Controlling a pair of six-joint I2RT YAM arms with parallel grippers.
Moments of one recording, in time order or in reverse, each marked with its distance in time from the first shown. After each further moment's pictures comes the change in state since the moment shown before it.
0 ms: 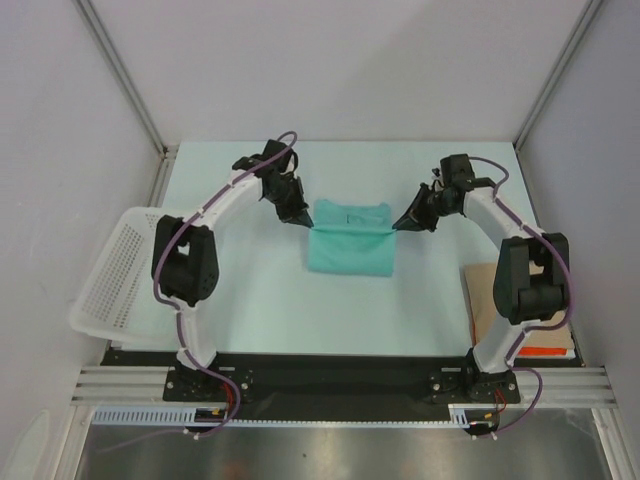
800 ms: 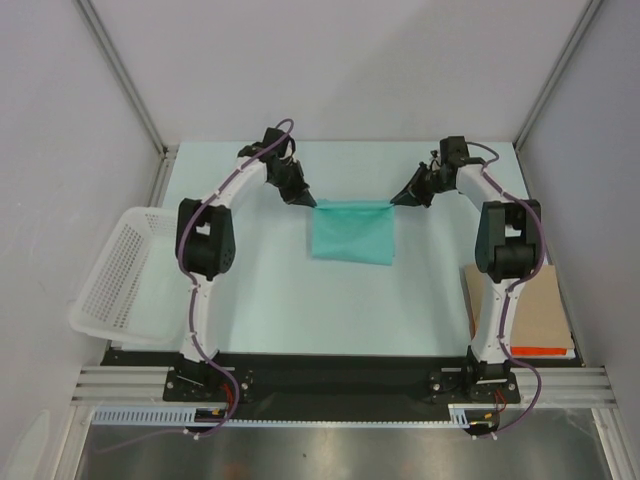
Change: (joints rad) left arm 0.078 0.301 0.305 0.037 0.075 -0.013; right arm -0.062 0.386 0.370 0.033 -0.086 0.011
